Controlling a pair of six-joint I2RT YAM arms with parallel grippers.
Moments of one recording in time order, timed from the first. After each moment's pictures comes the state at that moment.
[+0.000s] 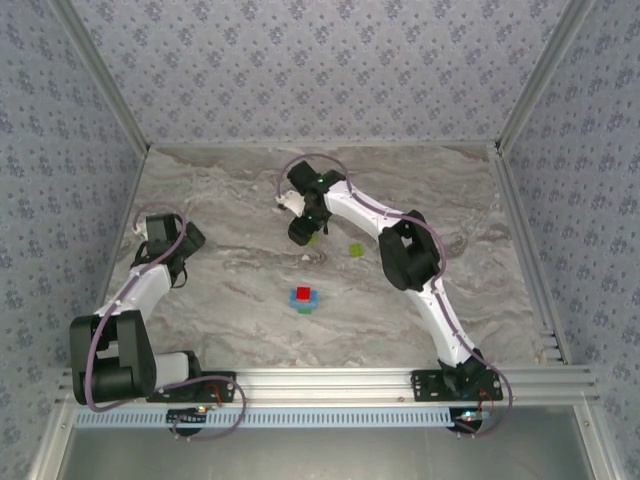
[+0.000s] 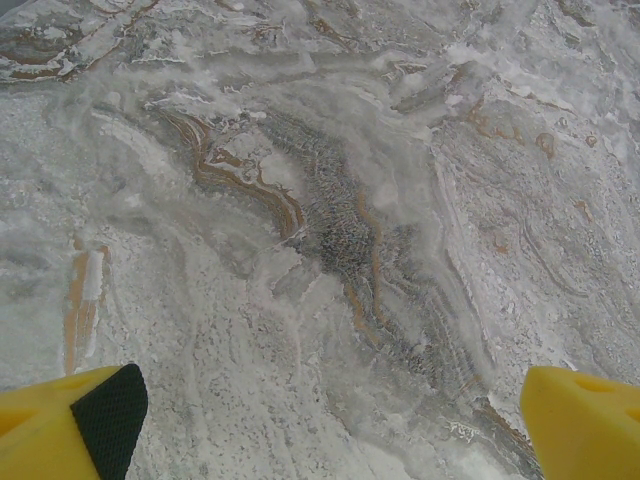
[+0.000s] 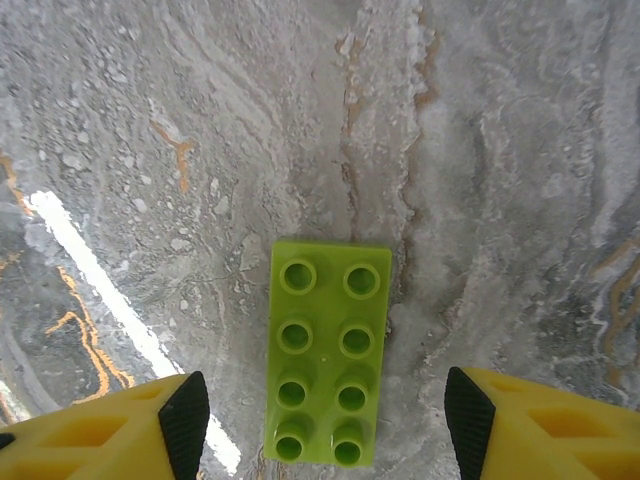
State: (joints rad) left arm 0.09 1.27 0.62 -0.16 -0.19 -0.58; right arm 0.68 2.41 2.12 -0.97 -0.11 -0.31
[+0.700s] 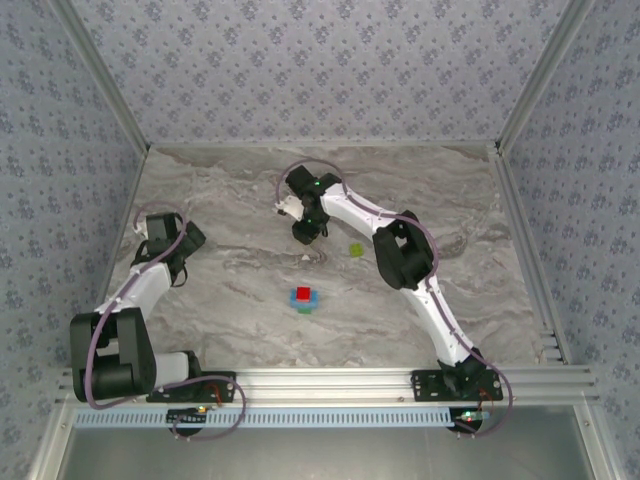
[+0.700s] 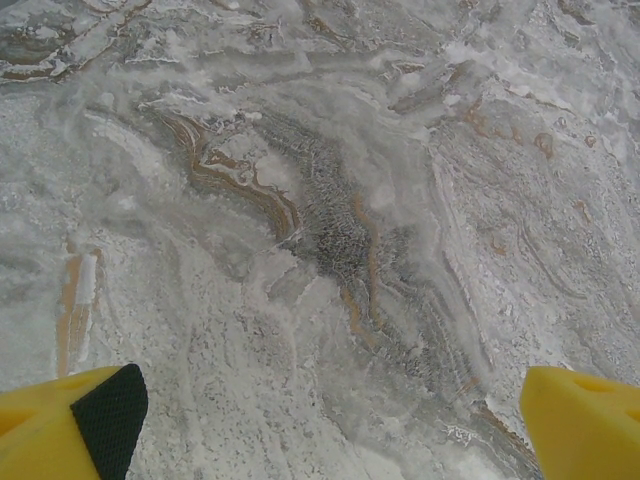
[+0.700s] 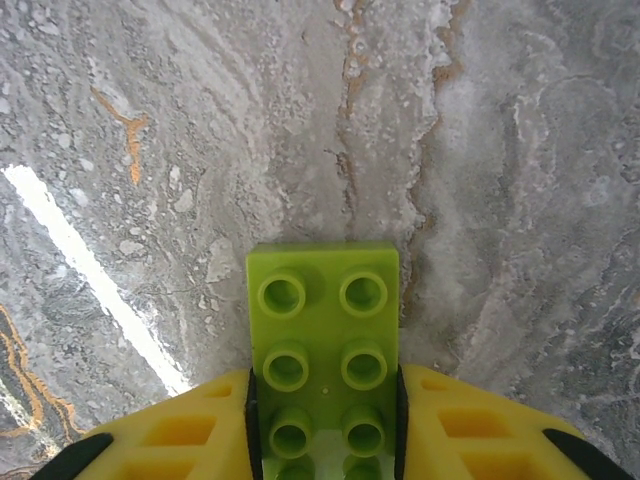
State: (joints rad) left arm 0.09 1.28 0.64 -0.16 -0.18 -0.58; right arm 0.69 2.46 2.16 -0.99 -0.08 -0.35
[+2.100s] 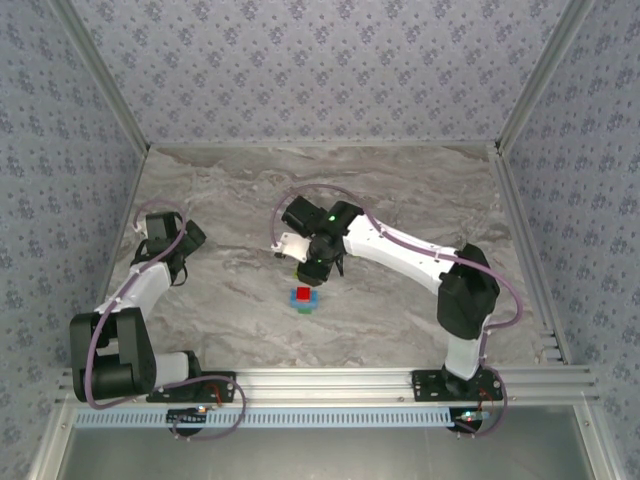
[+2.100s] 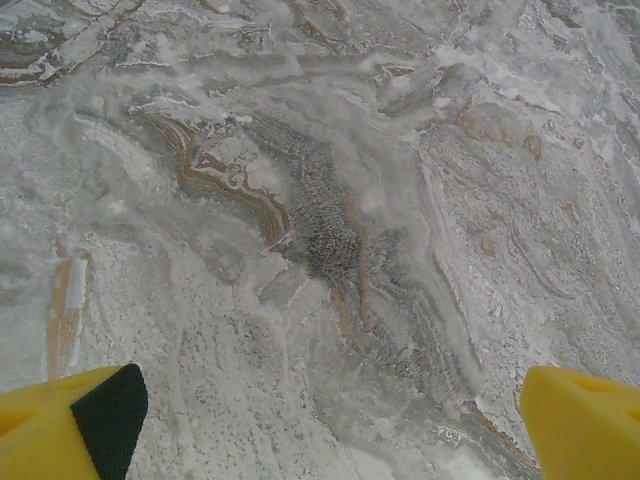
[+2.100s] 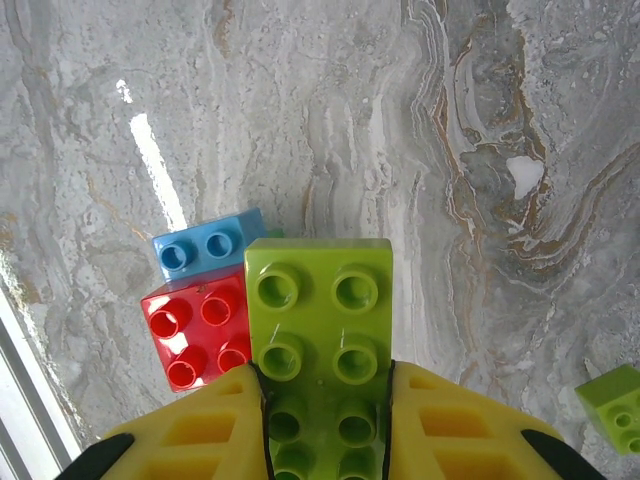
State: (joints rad) left arm 0.09 1.28 0.64 -0.16 -0.17 -0.58; right arm 0.93 1.83 1.61 -1.07 -0.10 -0.32
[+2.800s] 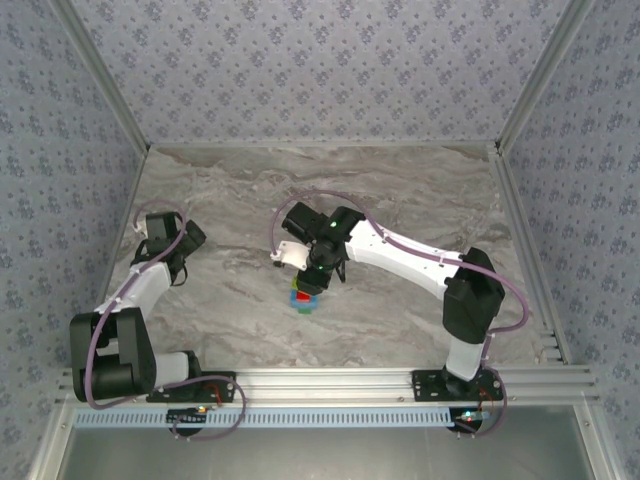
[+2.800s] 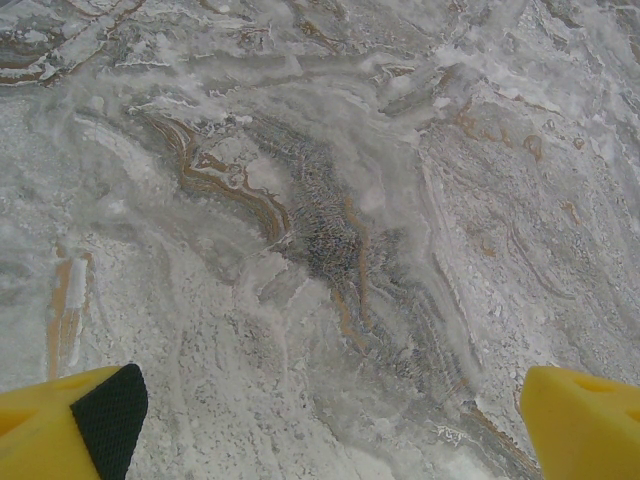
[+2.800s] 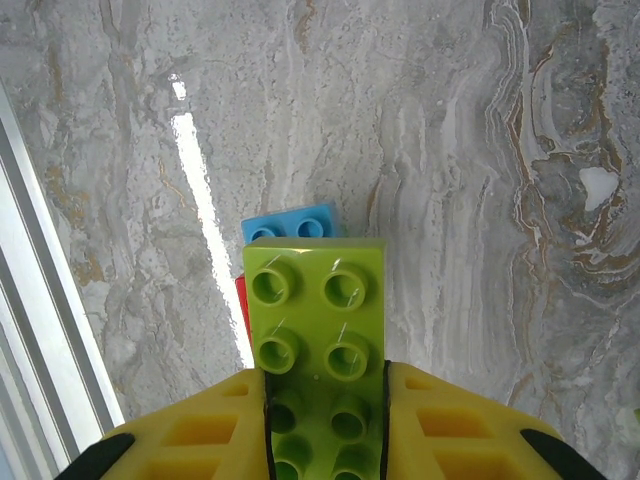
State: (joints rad) left arm 0.09 1.28 0.64 -0.16 -0.17 -0.58; right arm 0.96 1.80 1.58 -1.07 -0.17 -0.35
